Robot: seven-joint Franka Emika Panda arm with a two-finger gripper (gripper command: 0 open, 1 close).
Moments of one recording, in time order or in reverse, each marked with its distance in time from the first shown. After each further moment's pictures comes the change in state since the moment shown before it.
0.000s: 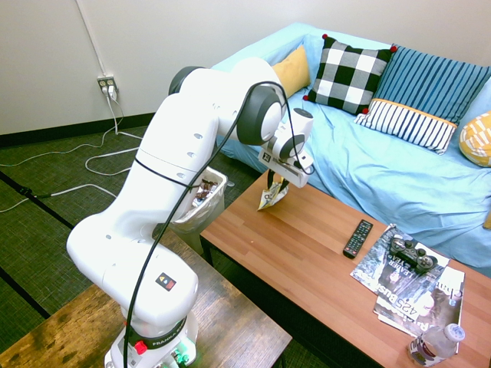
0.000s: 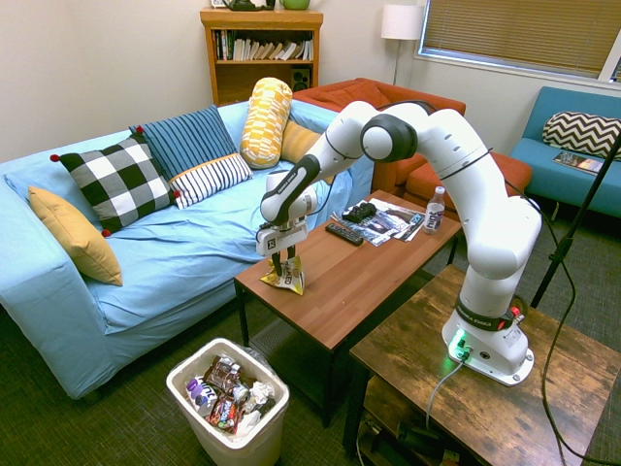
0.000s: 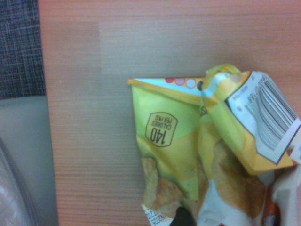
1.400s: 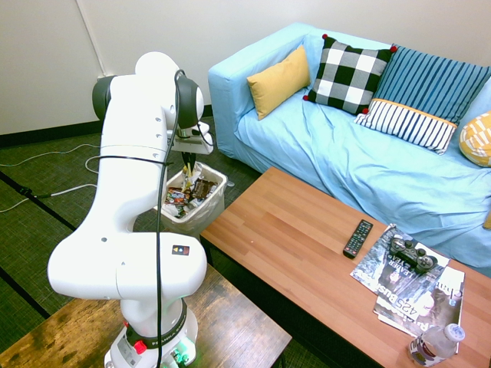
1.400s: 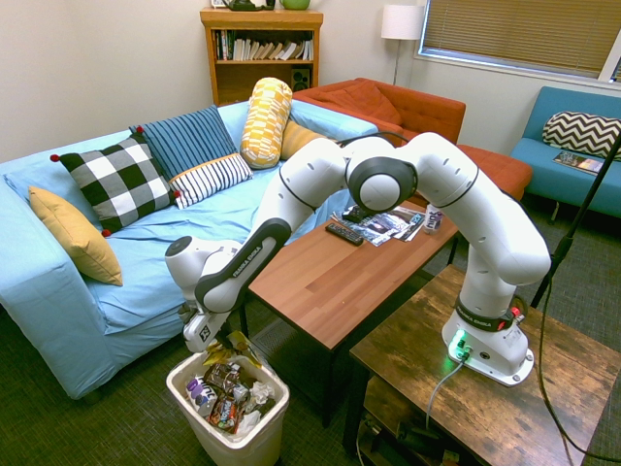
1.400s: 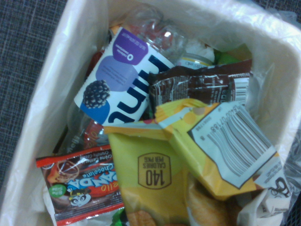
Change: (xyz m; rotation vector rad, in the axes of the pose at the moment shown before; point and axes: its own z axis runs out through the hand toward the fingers) arm -0.355 -0.175 0.066 -0.220 0.174 -0.390
